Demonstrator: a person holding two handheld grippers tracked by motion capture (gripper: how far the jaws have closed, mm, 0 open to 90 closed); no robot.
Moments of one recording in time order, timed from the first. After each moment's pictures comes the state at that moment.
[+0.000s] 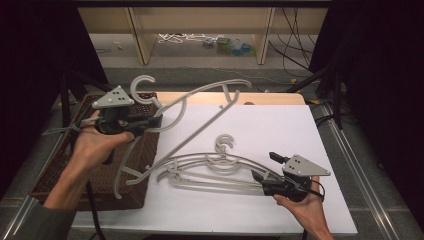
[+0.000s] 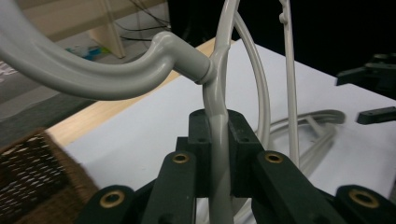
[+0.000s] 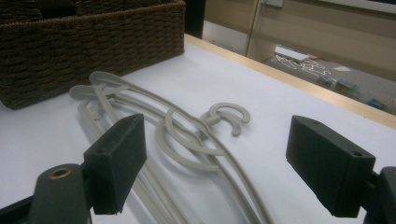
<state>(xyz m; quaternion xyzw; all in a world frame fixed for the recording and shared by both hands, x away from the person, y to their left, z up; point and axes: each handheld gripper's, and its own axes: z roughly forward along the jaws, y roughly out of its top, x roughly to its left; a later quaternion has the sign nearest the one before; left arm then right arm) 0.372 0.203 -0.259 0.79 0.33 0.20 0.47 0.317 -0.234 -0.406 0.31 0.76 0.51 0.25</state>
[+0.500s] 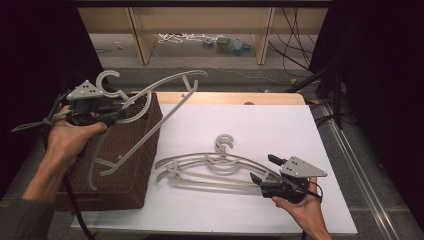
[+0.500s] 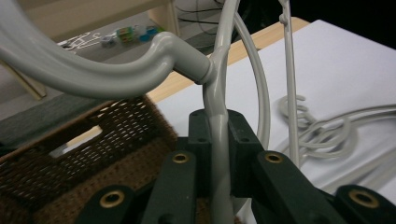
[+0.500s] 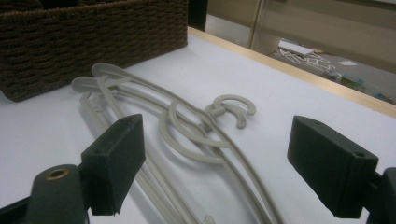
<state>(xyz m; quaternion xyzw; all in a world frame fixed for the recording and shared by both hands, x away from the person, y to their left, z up) 0.395 0.267 -0.271 0.78 0.40 0.26 0.40 0.317 -0.232 -0.413 0.31 0.77 0.50 0.24</state>
